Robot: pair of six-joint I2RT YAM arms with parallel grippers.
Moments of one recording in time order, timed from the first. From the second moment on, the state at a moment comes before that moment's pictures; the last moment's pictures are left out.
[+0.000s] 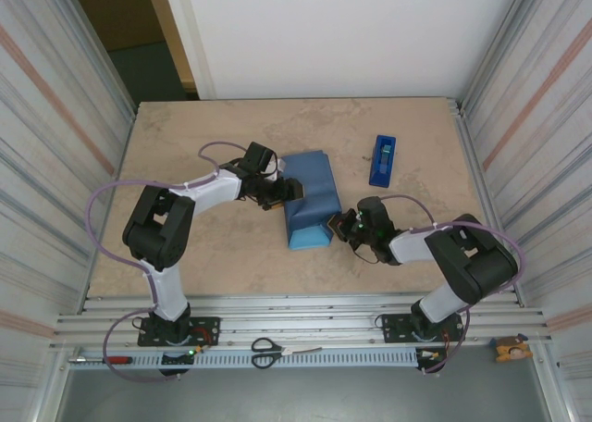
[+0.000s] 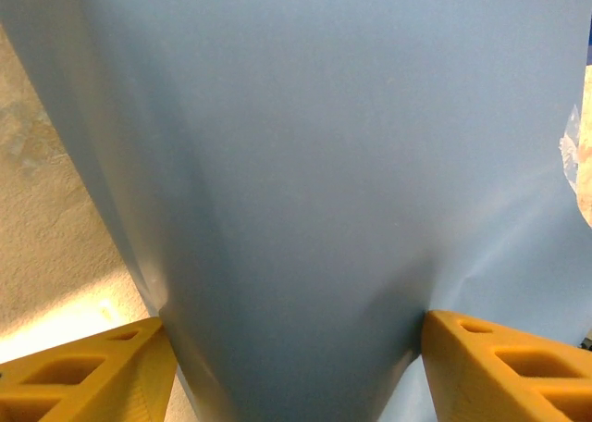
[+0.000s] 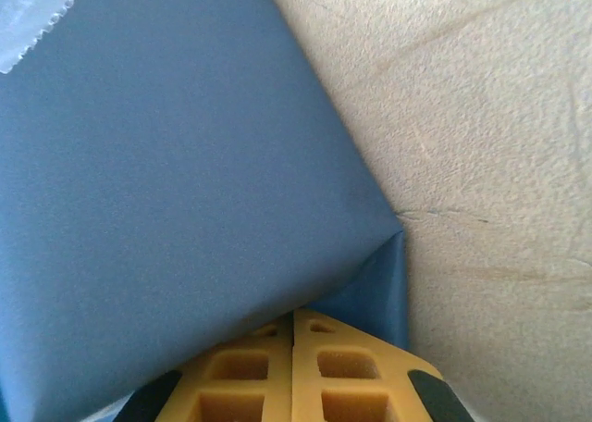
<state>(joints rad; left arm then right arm) -0.51 1.87 1.20 -0.35 0.46 -0.63 0.54 1.56 0.40 0.52 -0.26 1.33</state>
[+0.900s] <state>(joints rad) -0.51 1.87 1.20 -0.34 0.45 -0.63 0.56 1.57 0.40 0.50 -0.23 1.38</state>
